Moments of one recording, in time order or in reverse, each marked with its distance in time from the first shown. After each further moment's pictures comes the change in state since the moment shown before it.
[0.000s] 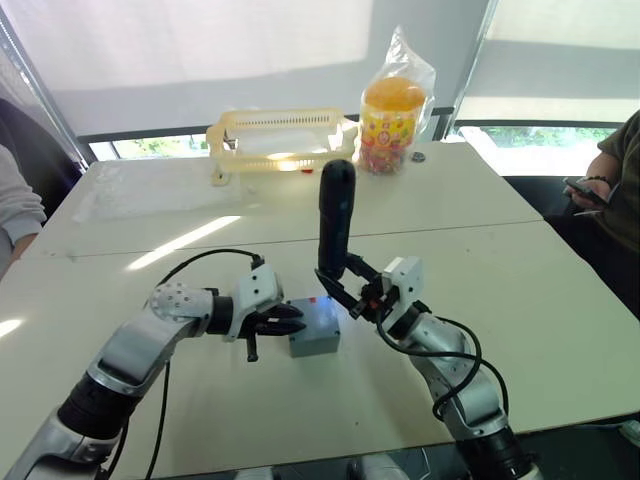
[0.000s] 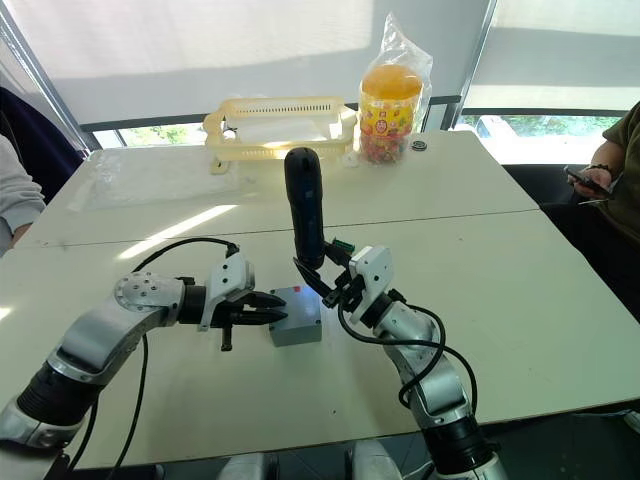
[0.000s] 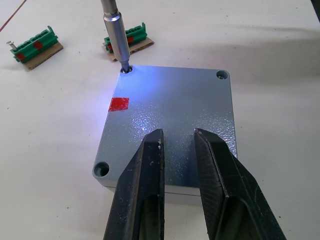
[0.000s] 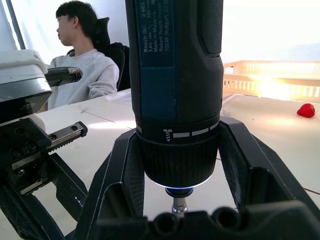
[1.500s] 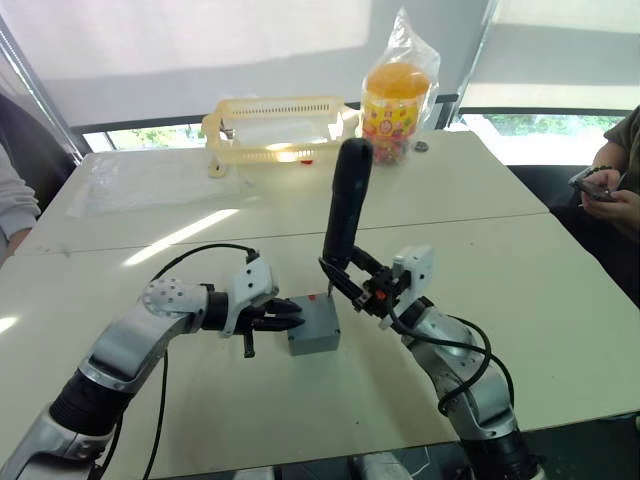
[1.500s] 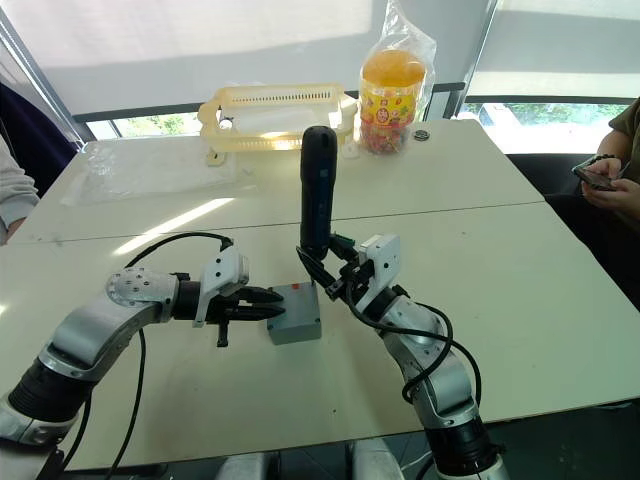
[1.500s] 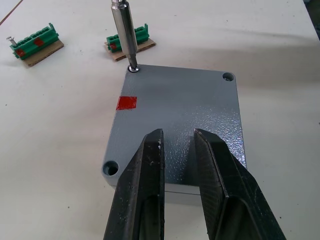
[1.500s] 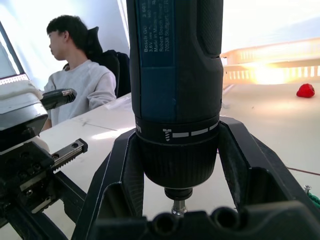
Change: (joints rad) left arm -0.012 0.028 0.020 -0.005 -0.060 0.008 0.009; right arm -0.009 -0.004 -0.017 -0.117 0.077 0.127 -0.044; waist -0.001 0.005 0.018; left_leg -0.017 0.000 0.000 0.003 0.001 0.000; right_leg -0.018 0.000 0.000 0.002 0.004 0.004
